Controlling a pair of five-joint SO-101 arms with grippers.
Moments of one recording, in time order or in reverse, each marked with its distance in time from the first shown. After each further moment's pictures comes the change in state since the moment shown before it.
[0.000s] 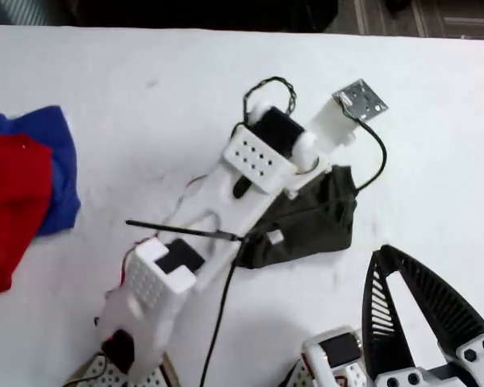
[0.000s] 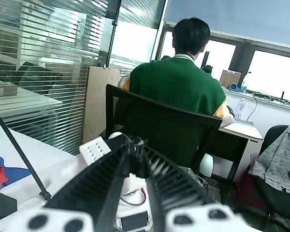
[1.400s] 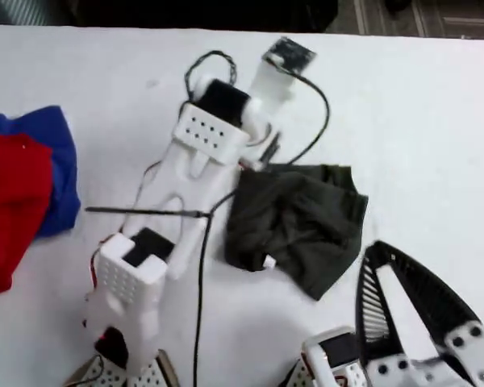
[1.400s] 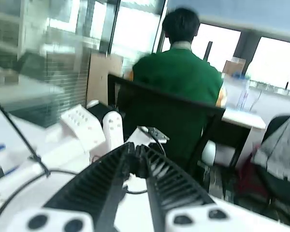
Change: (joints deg) left arm -11.5 -5.6 7.9 0.0 7.4; right arm 0.0 0.0 2.8 1.6 0.0
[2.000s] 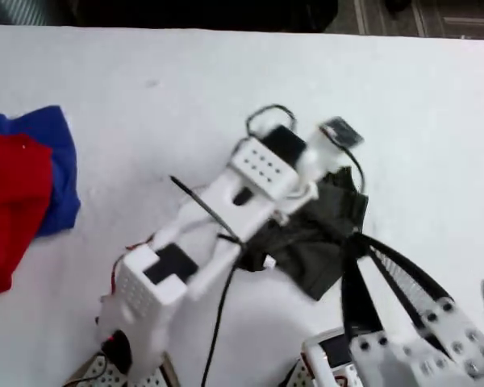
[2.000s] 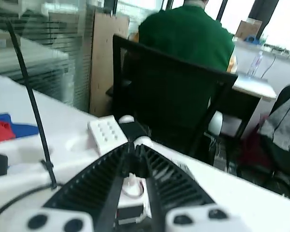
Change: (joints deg) left arm 13.5 0.1 16.9 -4.1 -2.1; right arm 0.0 0.0 2.4 3.4 0.0
